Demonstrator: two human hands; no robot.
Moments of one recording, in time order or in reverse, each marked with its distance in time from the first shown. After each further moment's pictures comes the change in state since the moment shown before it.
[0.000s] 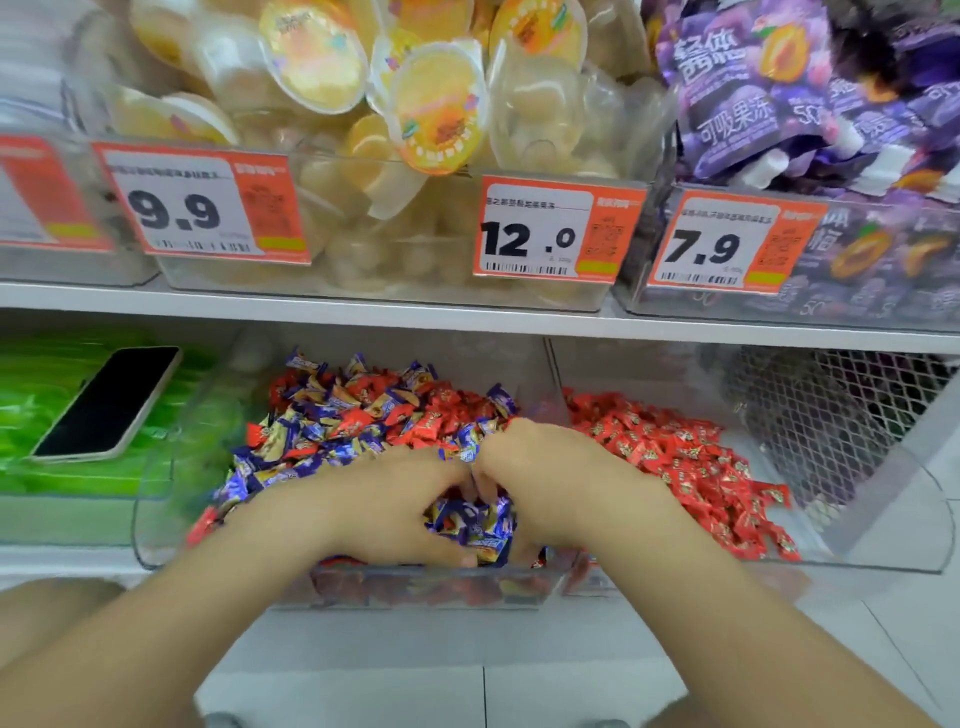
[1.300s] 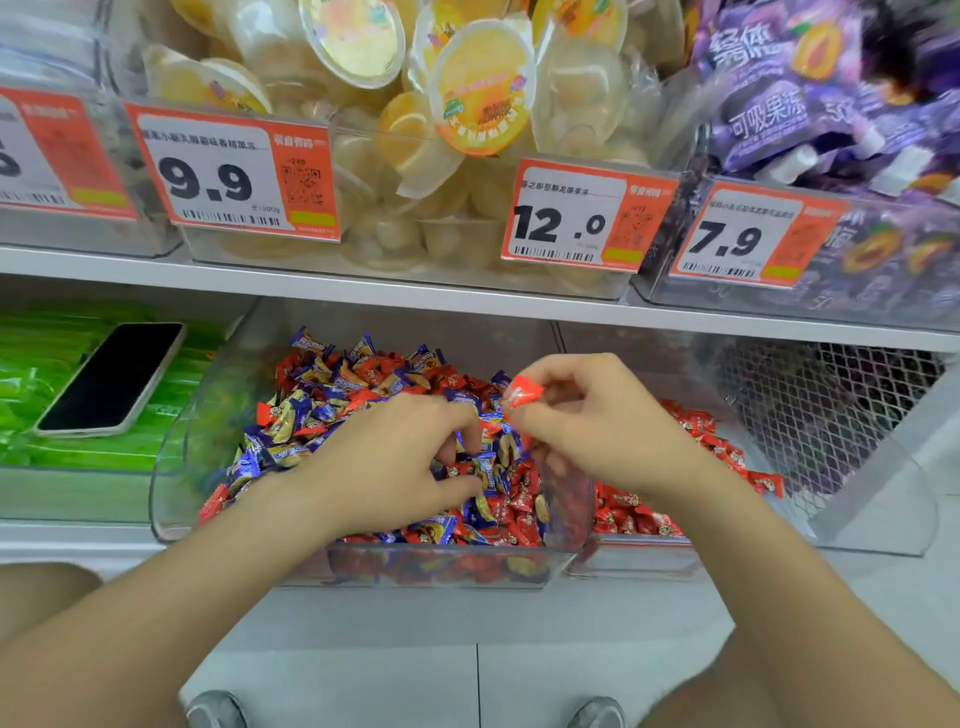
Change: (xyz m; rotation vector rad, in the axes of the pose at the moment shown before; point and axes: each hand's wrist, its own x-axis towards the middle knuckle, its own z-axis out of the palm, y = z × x) left_hand -0.010 -0.007 0.000 -0.003 0.451 0.002; right_hand -0.020 0.015 -0.007 1.095 0.449 0.131
